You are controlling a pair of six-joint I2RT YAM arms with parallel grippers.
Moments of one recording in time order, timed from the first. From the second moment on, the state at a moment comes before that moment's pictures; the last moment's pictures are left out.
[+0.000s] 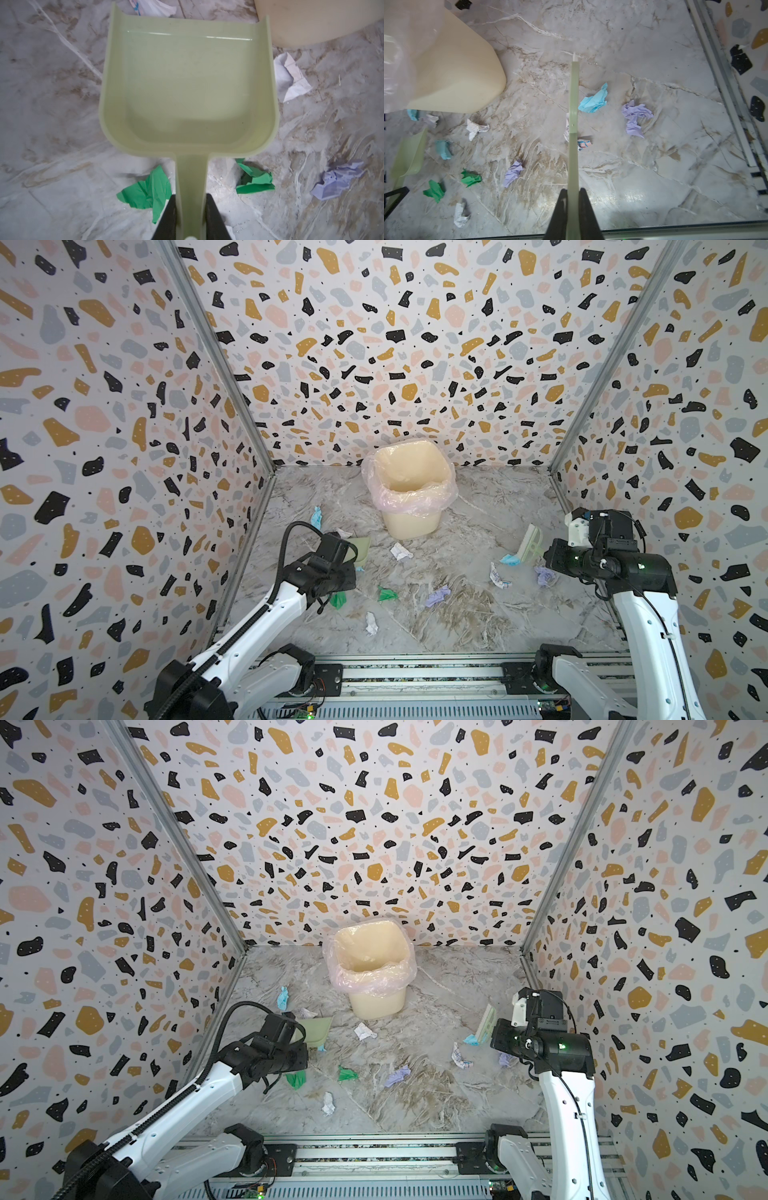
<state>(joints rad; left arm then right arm) -0.48 1.02 0.71 -0.77 -0.05 -0.51 -0.07 0.91 1.19 -1.26 -0.16 0.22</state>
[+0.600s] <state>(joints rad) -0.93 1.25 0.90 -0.81 -0.01 -0.46 -0.07 1.09 1.20 -1.37 0.20 0.28</state>
